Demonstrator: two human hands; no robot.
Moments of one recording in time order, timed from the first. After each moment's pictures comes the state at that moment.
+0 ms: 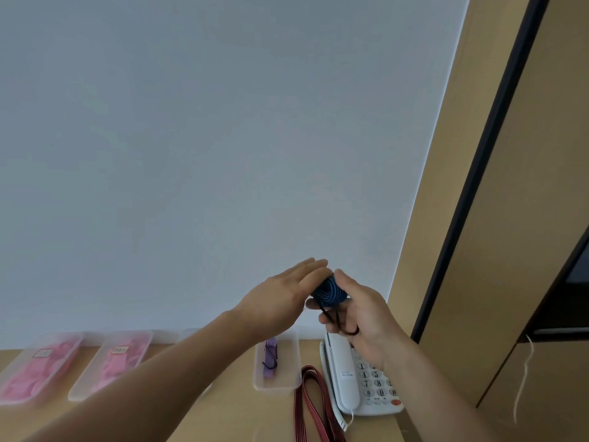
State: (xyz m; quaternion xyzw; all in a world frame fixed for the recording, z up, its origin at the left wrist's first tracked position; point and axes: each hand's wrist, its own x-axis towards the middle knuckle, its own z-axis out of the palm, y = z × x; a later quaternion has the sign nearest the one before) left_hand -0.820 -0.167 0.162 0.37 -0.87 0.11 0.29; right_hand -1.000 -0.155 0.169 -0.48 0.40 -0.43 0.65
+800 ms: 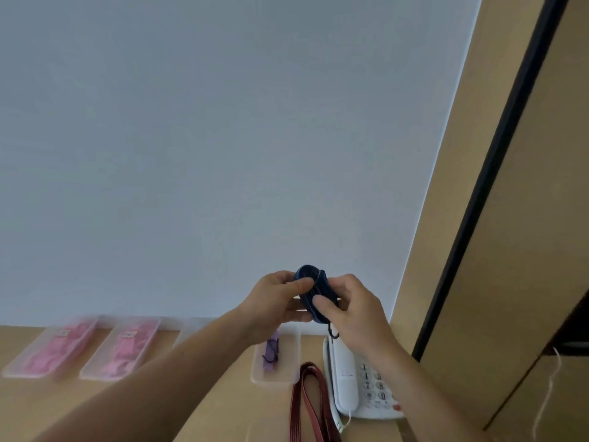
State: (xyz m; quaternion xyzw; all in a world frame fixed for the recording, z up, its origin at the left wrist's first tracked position) left_hand -0.851 -0.169 0.161 0.48 -0.43 -0.60 0.48; right_hand -1.016 -0.180 0.140 -0.69 0.49 -0.41 0.35
